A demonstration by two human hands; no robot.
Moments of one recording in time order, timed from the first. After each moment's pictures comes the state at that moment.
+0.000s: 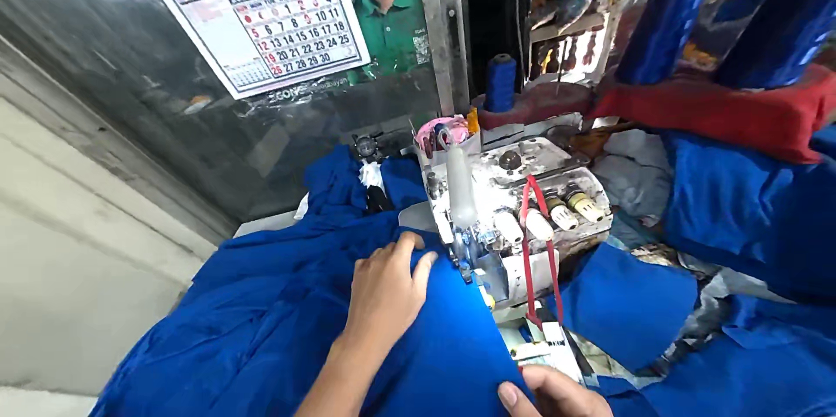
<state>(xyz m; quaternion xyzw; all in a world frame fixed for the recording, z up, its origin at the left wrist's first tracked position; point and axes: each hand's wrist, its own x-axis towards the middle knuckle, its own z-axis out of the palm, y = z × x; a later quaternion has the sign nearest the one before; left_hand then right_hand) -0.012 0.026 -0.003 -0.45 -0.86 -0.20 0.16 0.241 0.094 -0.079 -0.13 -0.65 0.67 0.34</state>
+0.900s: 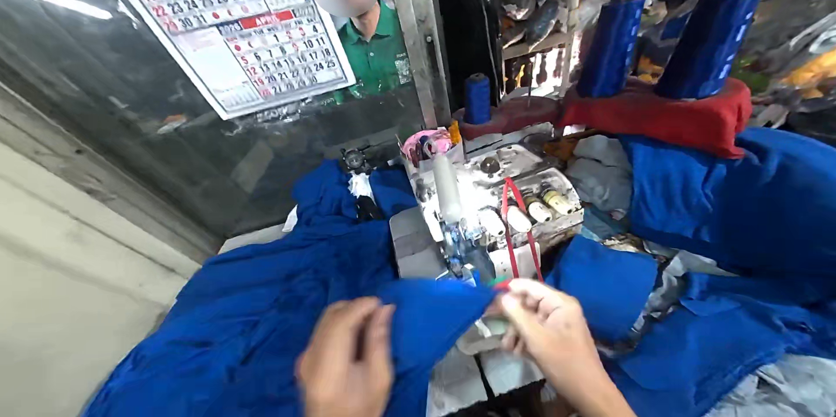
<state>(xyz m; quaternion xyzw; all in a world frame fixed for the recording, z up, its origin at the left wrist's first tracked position) 0.035 -0.053 -0.006 -0.48 -0.71 -0.42 0.30 0.198 0.137 -0.055 -0.19 -0.67 0.64 0.32</state>
